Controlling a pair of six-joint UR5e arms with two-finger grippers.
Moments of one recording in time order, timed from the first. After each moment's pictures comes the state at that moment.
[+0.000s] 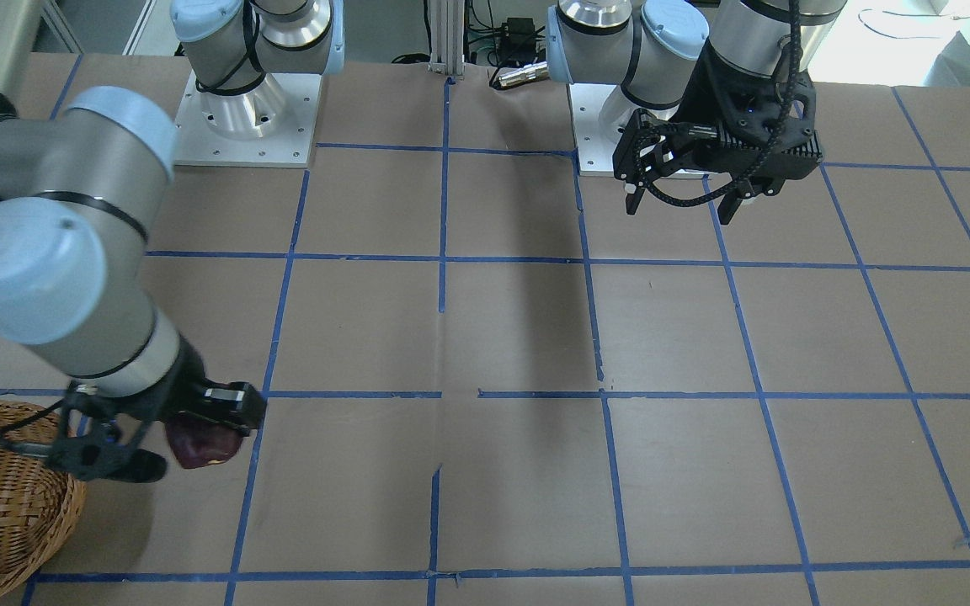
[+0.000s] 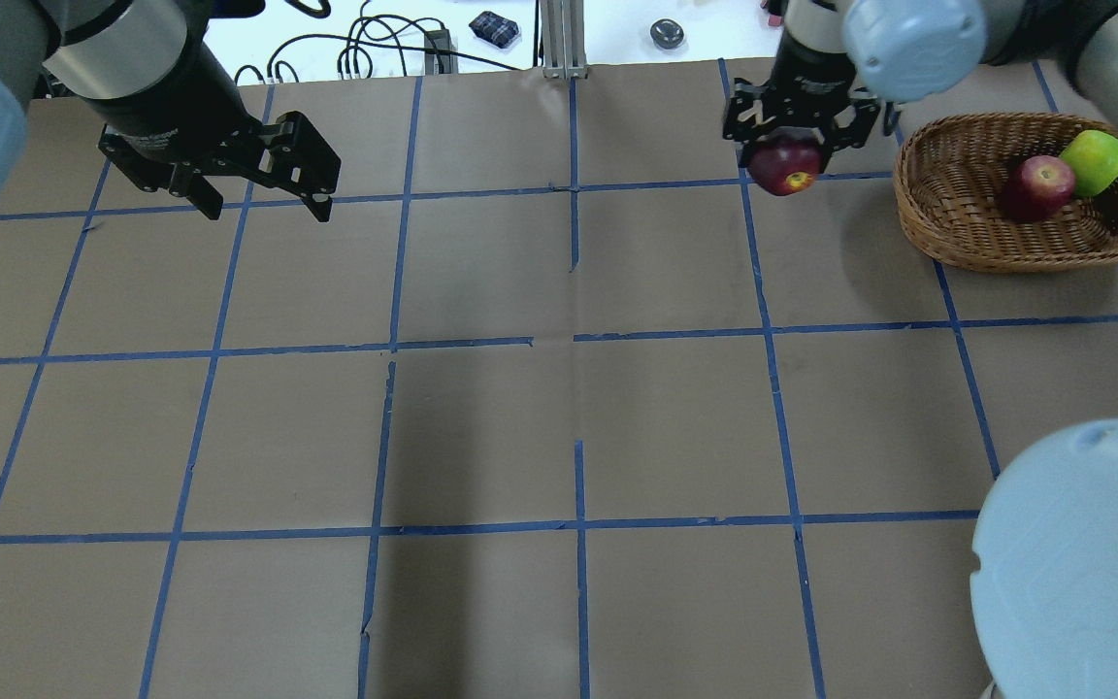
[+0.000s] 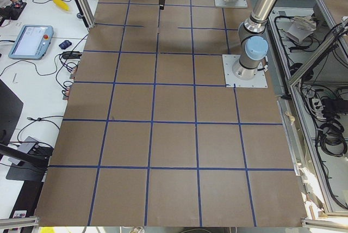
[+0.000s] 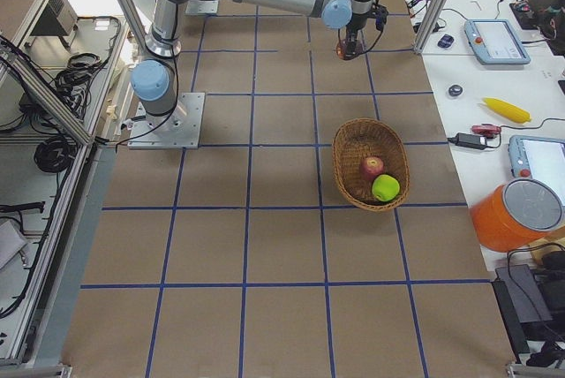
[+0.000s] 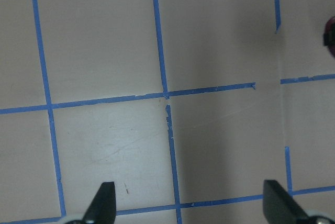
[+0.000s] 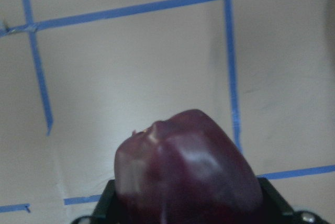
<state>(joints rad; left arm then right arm) -1.58 -1.55 -1.54 -1.53 1.55 0.08 1.52 -1.14 1.33 -1.75 -1.58 0.09</state>
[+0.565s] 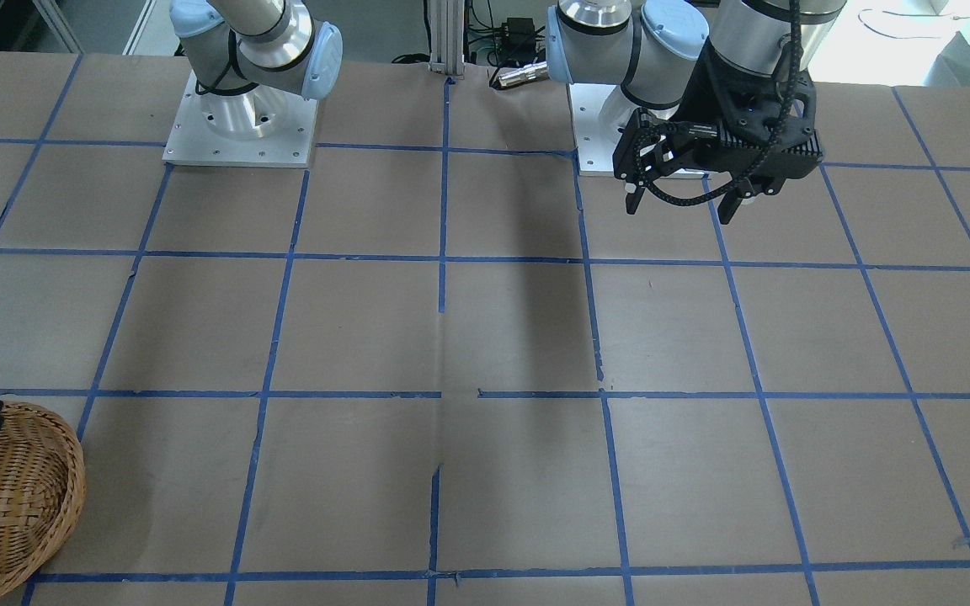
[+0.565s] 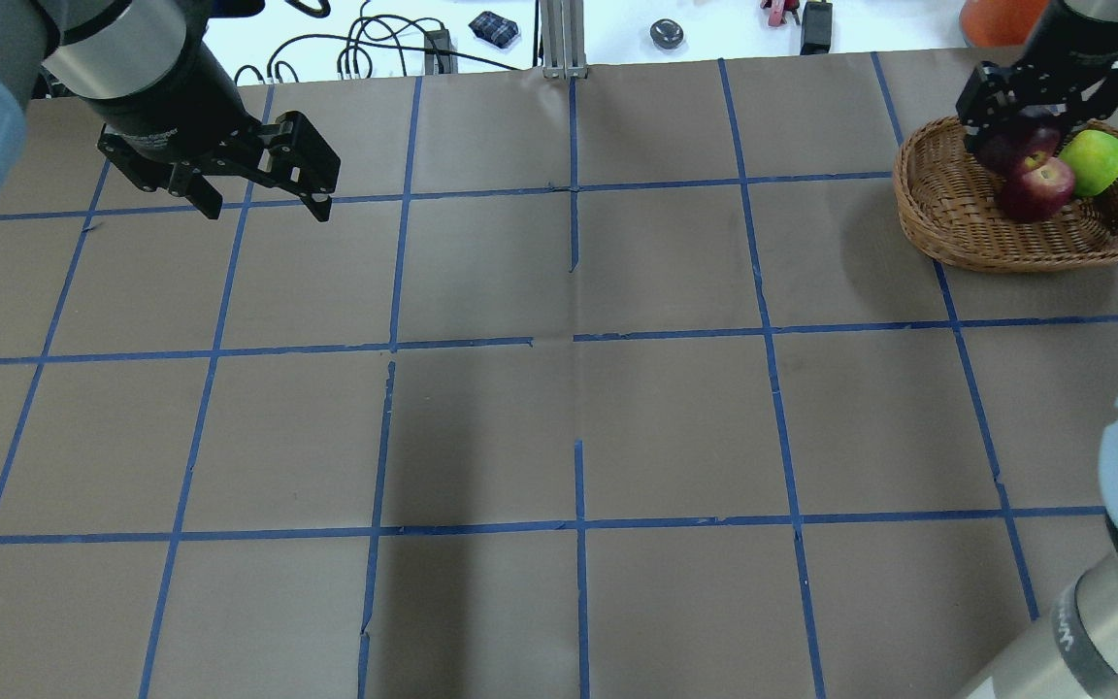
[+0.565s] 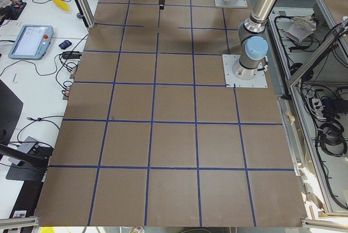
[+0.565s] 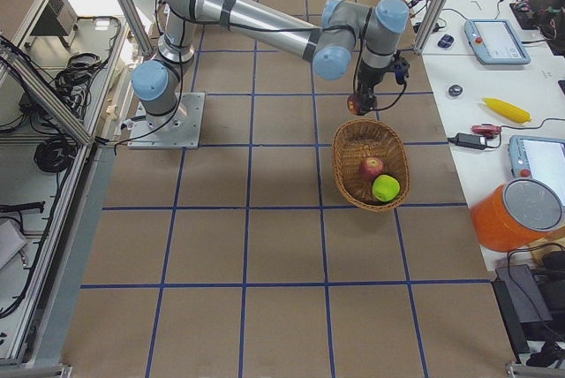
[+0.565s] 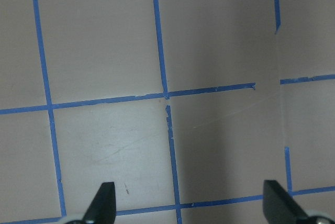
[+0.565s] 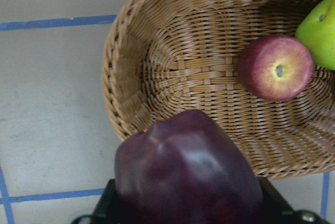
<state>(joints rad) -1.58 -1.55 -1.54 -1.53 1.55 0.08 1.20 -1.10 1.31 -1.77 -1.63 -0.30</state>
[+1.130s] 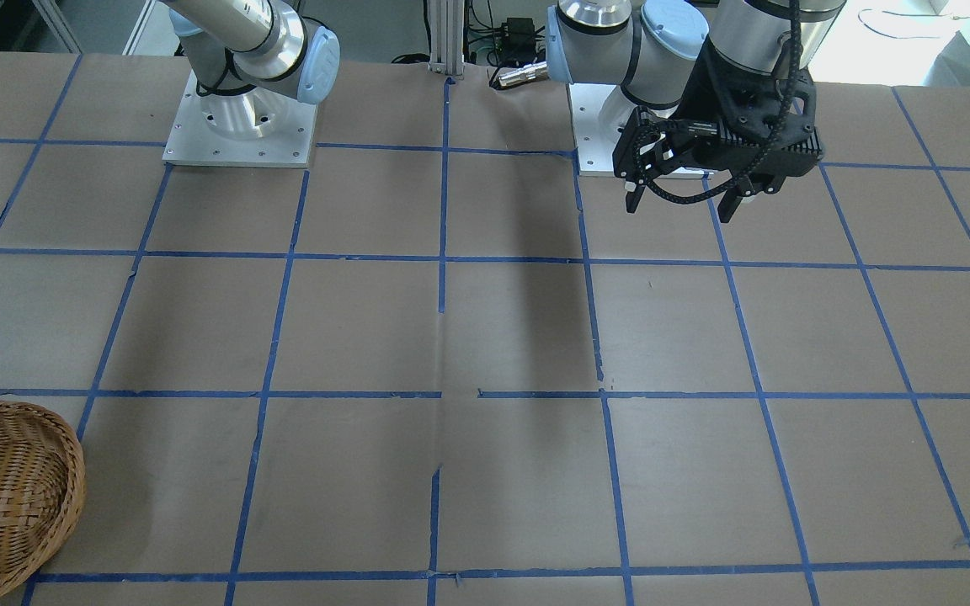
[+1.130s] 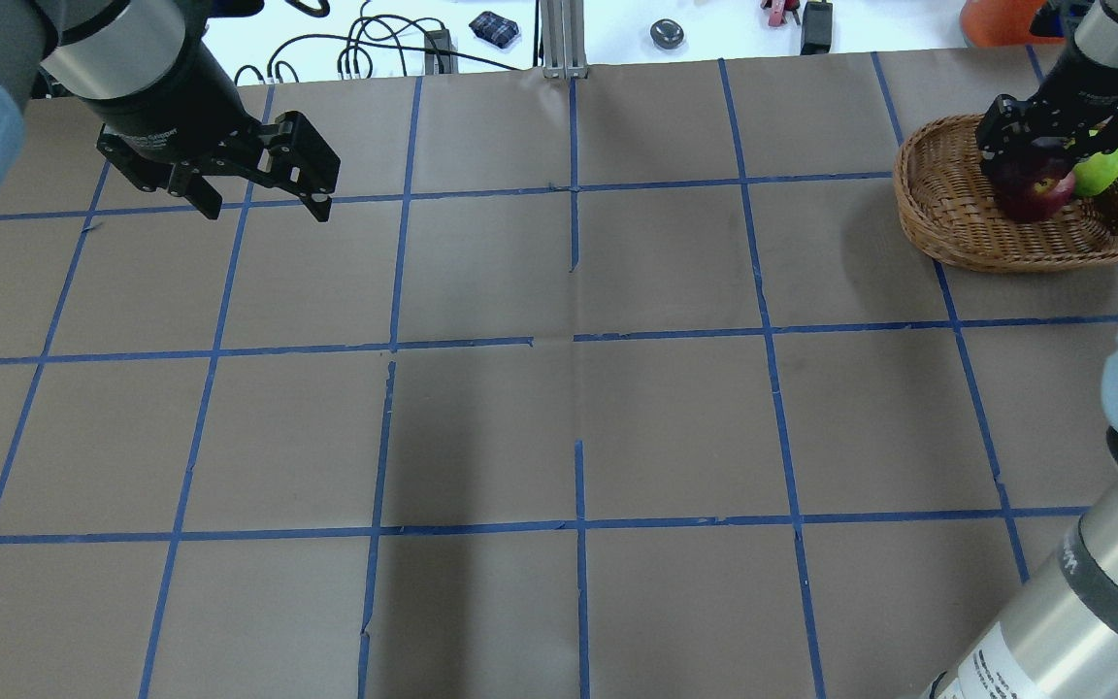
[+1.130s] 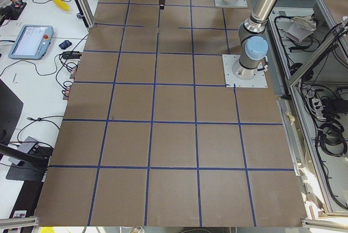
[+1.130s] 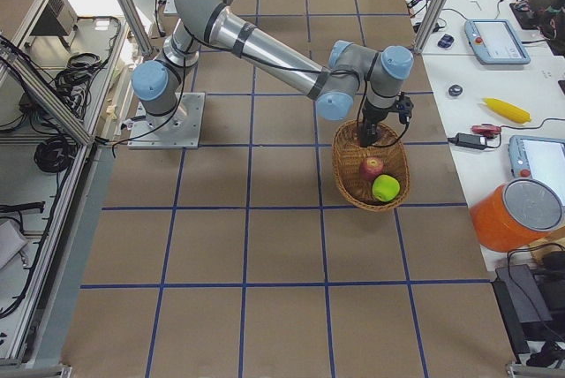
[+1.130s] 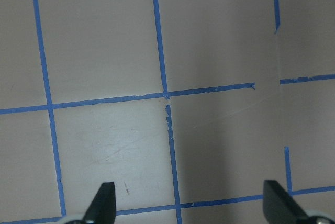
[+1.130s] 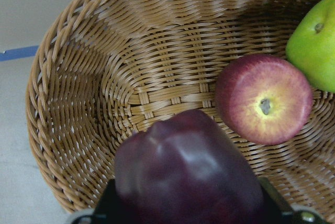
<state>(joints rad) -1.58 -1.55 -1.54 -1.53 1.55 0.08 1.17 -0.99 1.31 -1.87 -1.60 -0.23</state>
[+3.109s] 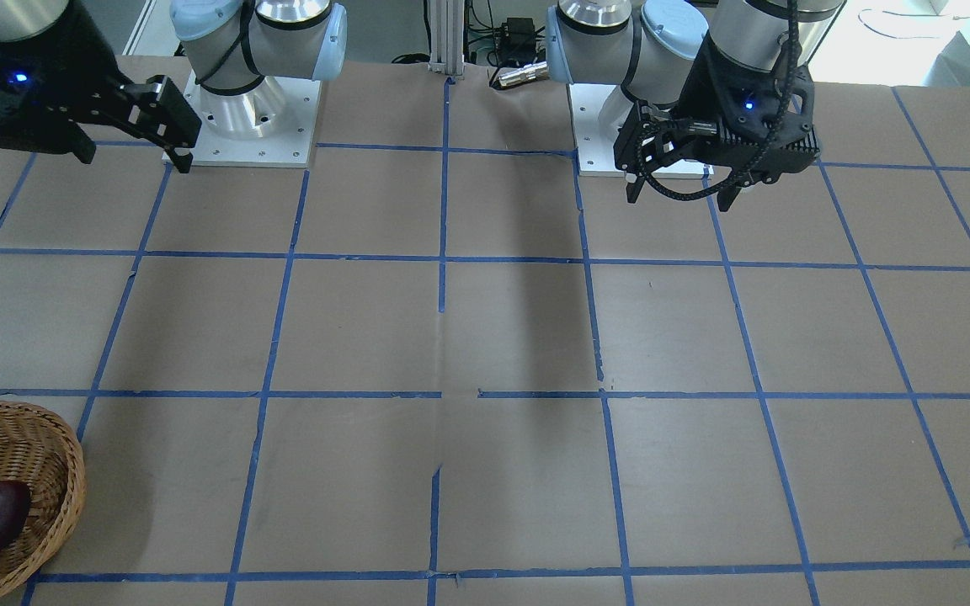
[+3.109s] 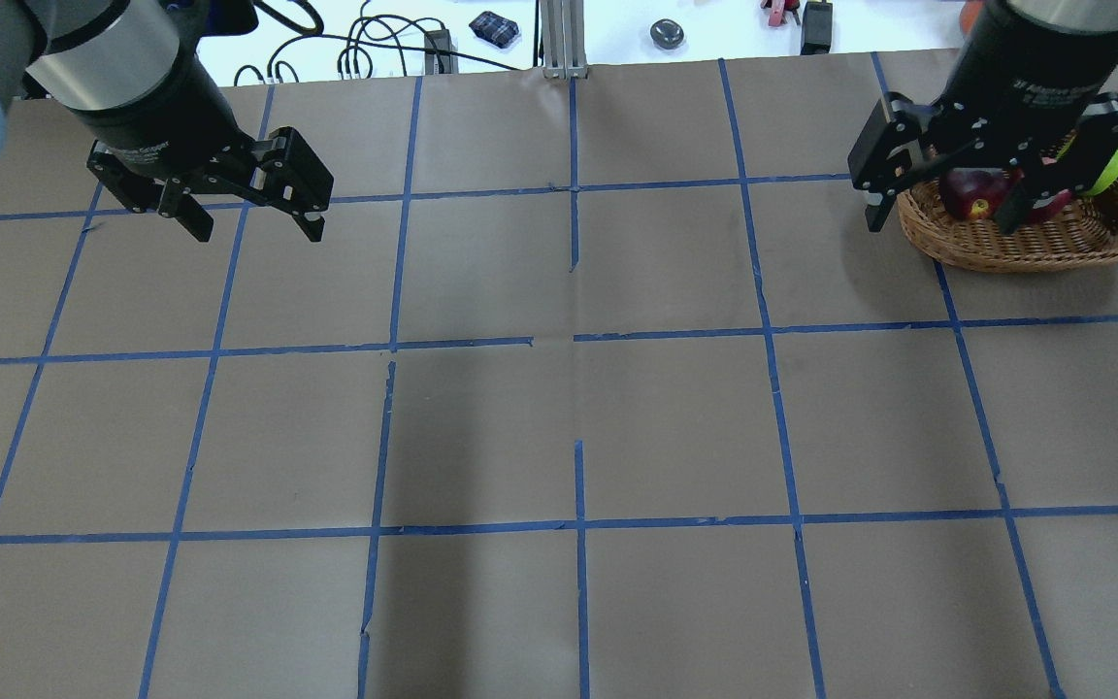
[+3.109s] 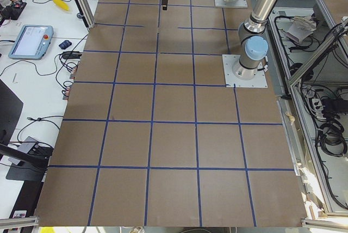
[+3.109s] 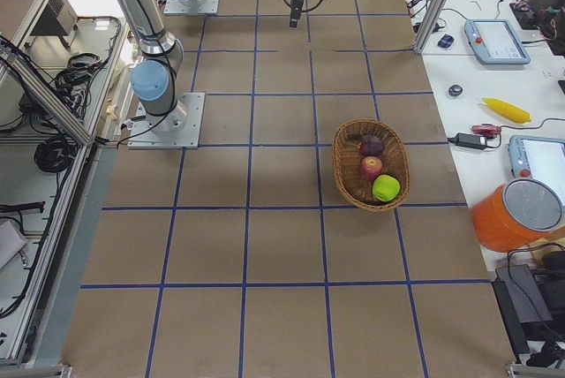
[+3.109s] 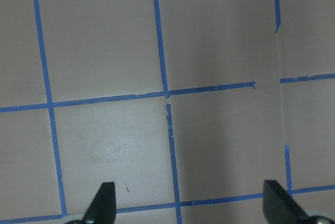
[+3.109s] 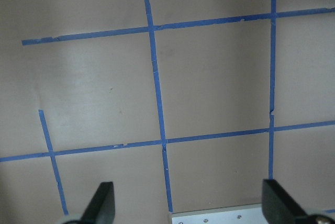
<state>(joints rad) -1.57 -1.54 -1.54 -1.62 1.55 0.05 1.52 -1.62 1.50 -1.34 -1.60 0.05</state>
